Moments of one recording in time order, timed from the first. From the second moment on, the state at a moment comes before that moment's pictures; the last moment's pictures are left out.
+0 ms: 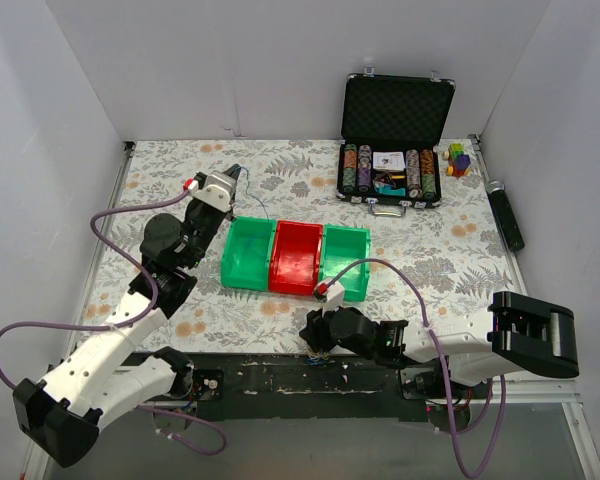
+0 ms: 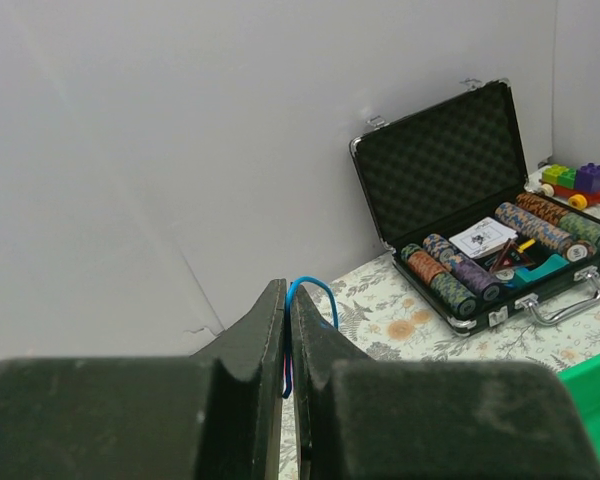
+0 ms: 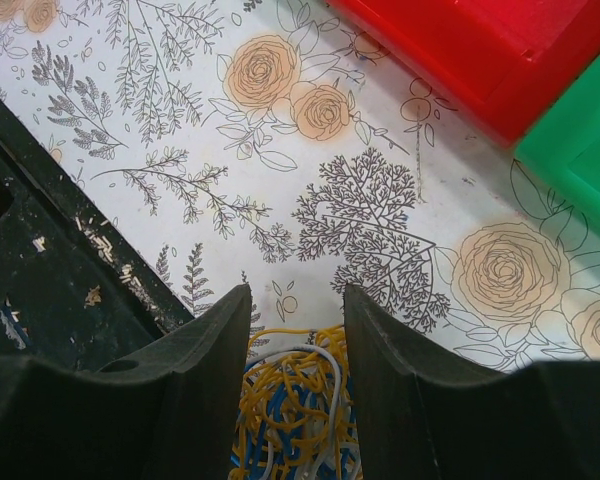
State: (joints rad) left arm -0.58 0.89 0.83 0.37 -0.08 0.34; right arm 1.37 1.31 0.36 0.40 0.35 0.60
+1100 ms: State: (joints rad) left arm -0.53 1.03 0.50 0.19 -0.06 0.32; right arm 1.37 1.22 0.39 0.35 0.35 0.55
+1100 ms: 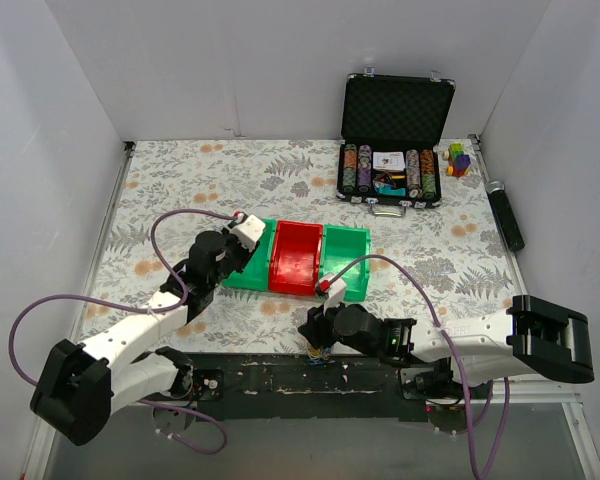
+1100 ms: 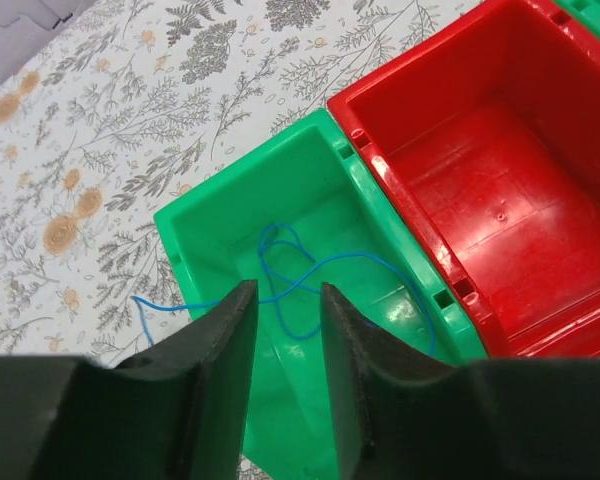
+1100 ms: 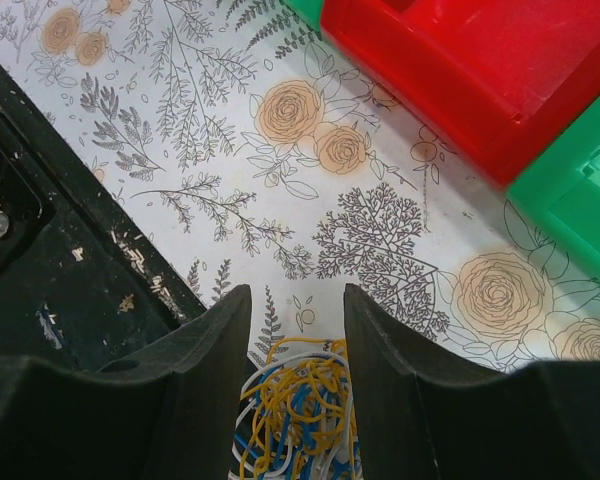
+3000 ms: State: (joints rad) left arm 0.32 1.65 1.06 -0.73 1.11 0.75; right arm 1.26 1.27 0.47 0.17 0.42 0.63
